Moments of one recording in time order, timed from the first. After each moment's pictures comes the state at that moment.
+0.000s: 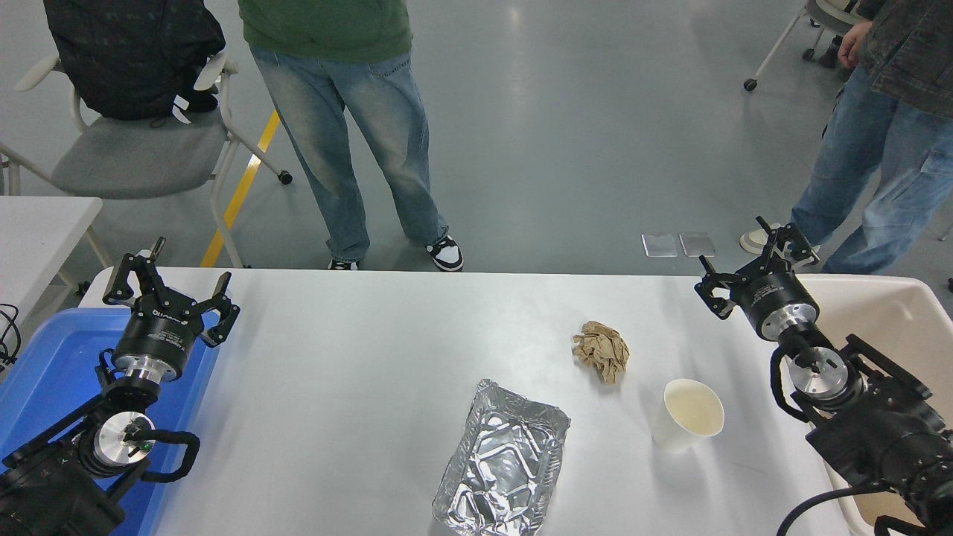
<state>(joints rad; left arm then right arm) -0.42 0.43 -0.89 -0.65 0.01 -0.49 -0.57 0.72 -0.23 0.82 0.36 0.11 0.33 0.25</state>
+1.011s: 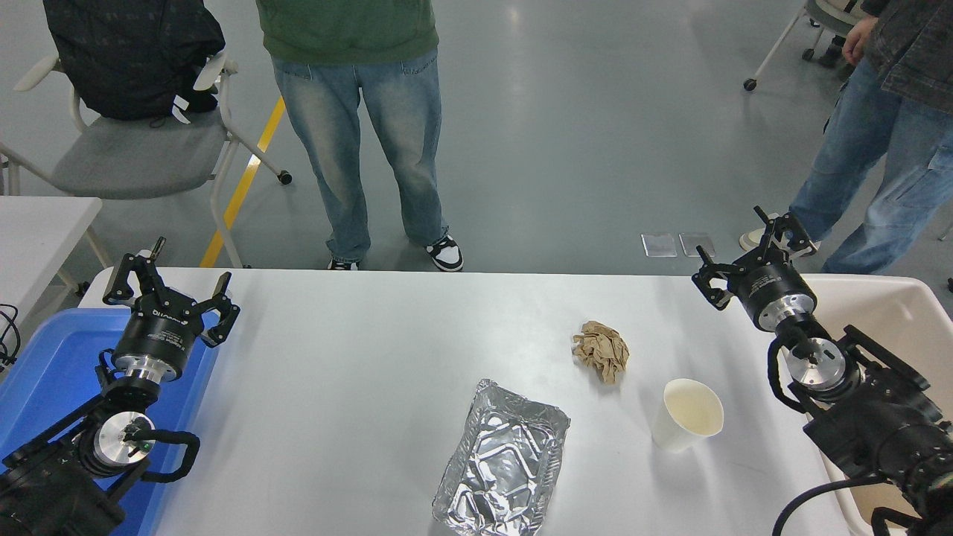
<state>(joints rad) -0.42 0.43 -0.89 -0.65 0.01 -0.49 -0.57 0.73 -0.22 0.82 0.37 0.11 0.33 0.25</state>
